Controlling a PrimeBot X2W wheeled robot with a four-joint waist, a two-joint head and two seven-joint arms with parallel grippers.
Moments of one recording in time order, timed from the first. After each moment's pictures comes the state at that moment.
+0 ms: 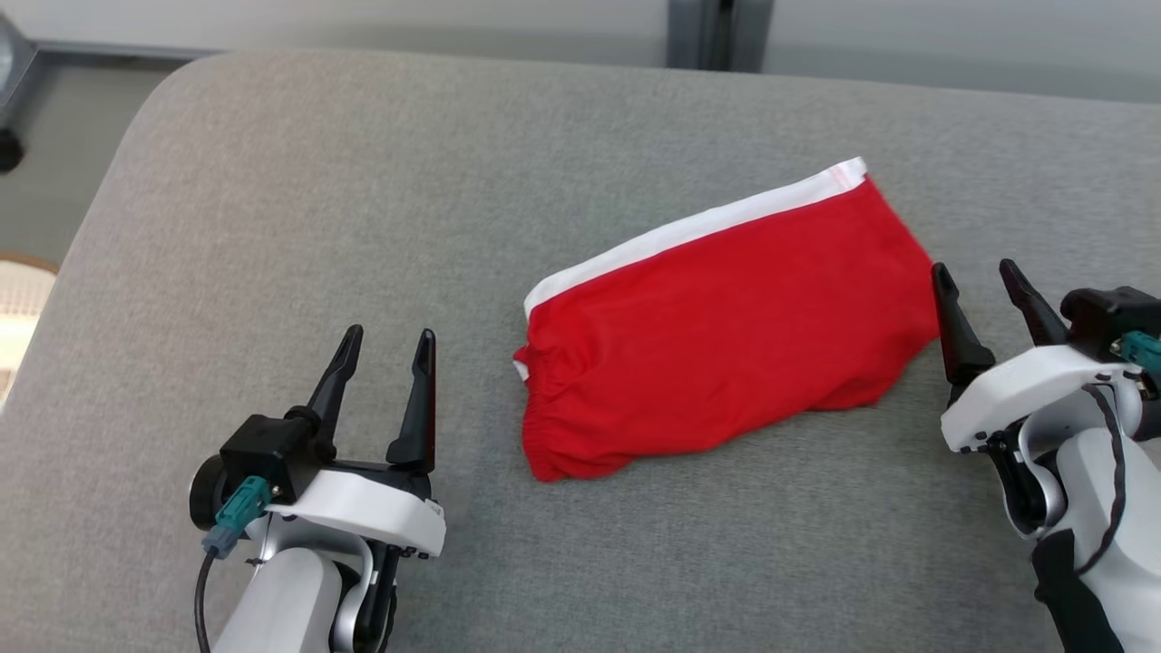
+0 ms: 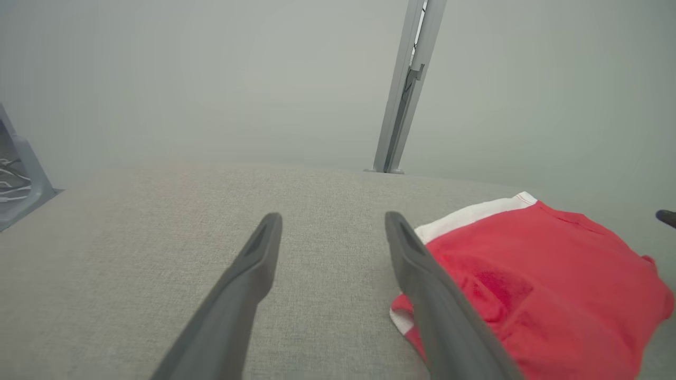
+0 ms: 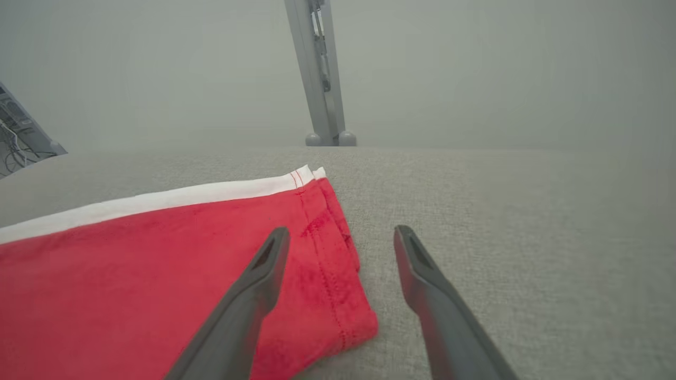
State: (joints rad) left arm -0.25 0.11 -0.28 0.28 -0.38 0.05 -0.26; right arm -0.53 -0.18 0.10 0.67 0.30 0.13 -0.19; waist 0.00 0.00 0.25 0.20
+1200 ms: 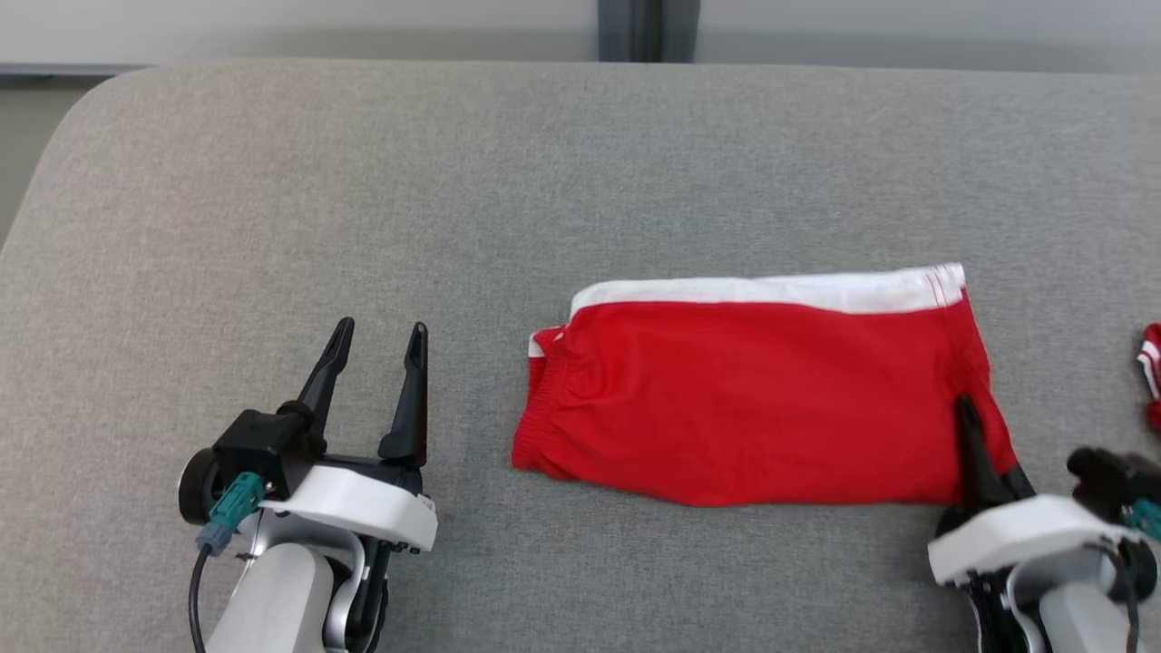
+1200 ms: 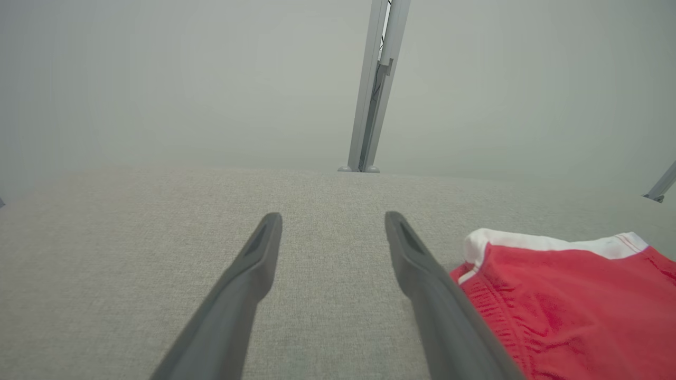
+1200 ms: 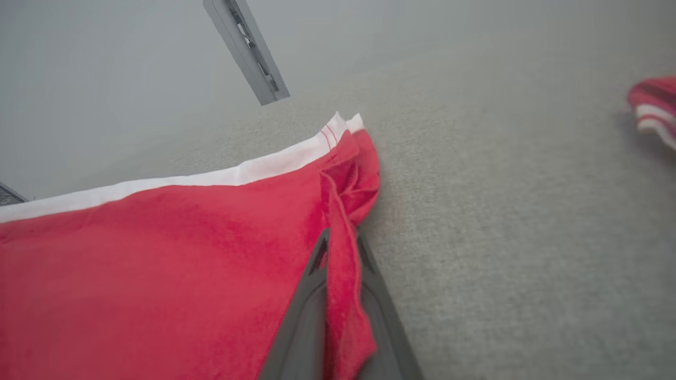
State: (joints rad) left arm -0.26 0.09 -0.24 0.29 -0.34 0.02 -0.26; right arm -0.28 -0.09 0.02 0.56 0.43 0.13 -0.26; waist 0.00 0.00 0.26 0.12
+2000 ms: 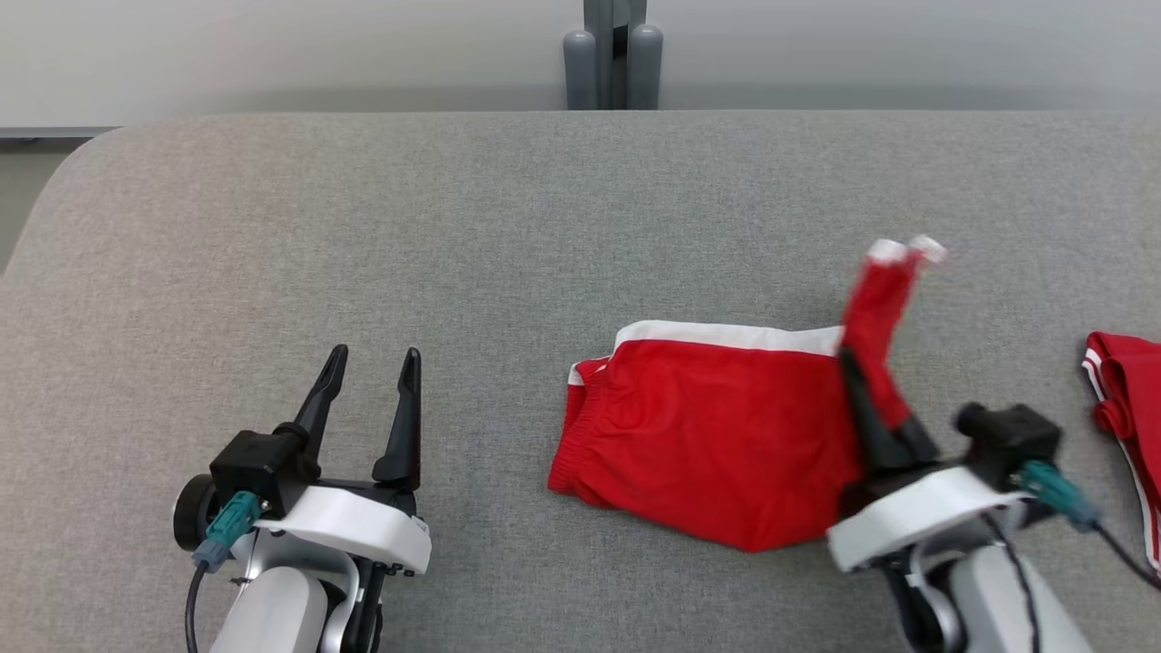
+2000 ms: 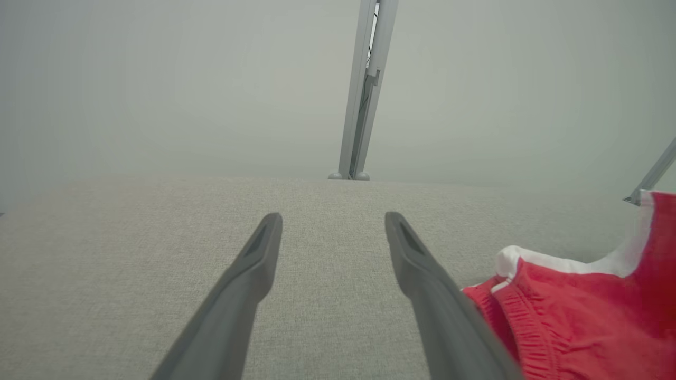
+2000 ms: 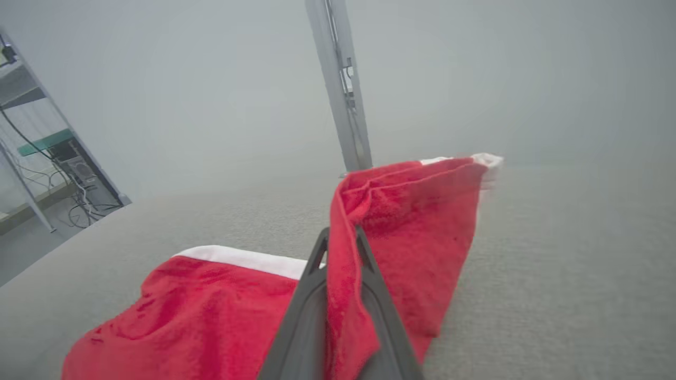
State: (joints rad) left arm -0.21 0.12 -0.25 0.26 -0.36 0.05 -0.23; right arm -0.24 -0.05 0.14 0.31 0.29 0.13 -0.21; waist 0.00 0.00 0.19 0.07
